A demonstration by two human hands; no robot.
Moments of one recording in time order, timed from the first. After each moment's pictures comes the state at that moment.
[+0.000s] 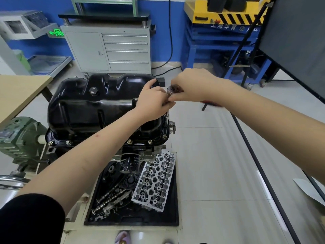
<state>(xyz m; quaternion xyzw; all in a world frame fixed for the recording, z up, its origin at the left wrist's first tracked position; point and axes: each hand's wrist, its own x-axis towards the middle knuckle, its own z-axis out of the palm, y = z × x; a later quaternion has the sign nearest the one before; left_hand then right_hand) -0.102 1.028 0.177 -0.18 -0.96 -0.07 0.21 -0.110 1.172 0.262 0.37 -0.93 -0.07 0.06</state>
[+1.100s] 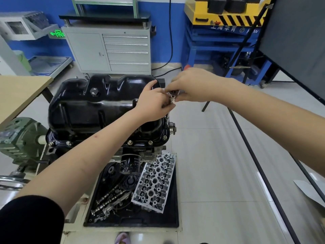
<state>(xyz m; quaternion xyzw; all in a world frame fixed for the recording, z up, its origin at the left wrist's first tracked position) -0.100 1.026 0.179 -0.19 -0.95 -0.09 0.21 -0.112 1.176 0.269 0.46 -0.87 -0.15 0.07</state>
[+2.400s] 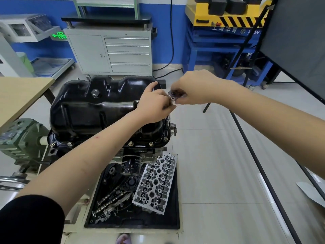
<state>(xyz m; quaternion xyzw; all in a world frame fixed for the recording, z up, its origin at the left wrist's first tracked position) -0.098 1.027 0.177 -0.19 -0.95 -0.09 0.22 -0.109 1.177 0.264 0.40 -0.90 -0.11 0.09</state>
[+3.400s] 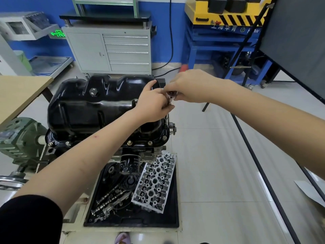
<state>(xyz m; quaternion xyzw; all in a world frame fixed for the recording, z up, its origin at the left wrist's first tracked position) -0.100 1.025 0.178 -0.20 -0.96 -0.06 0.20 -0.113 1.169 0.265 0.45 -0.87 -0.18 0.08</state>
